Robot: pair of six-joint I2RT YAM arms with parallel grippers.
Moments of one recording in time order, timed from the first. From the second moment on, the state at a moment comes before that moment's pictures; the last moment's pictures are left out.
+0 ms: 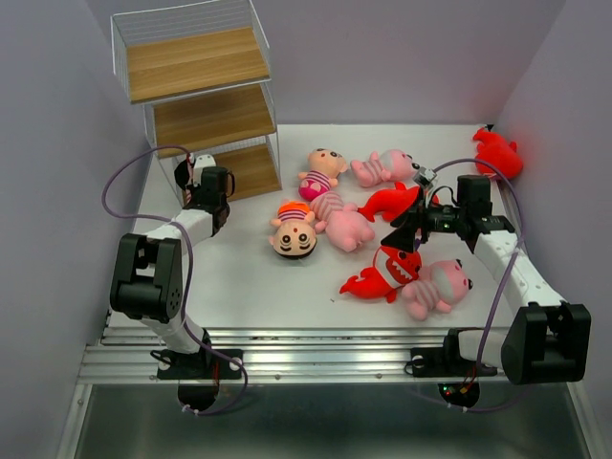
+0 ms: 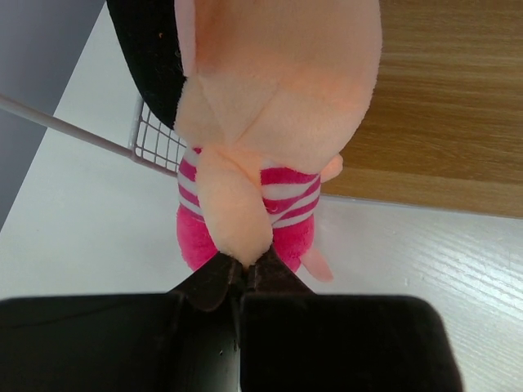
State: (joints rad) left arm -0.16 1.62 0.90 0.05 -0.59 -0.20; right arm 0.02 1.22 0.86 -0.39 -1.12 -0.22
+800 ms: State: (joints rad) left arm -0.16 1.54 0.90 0.06 -0.59 -0.24; right arm 0.02 1.22 0.85 -0.39 -1.13 -0.22
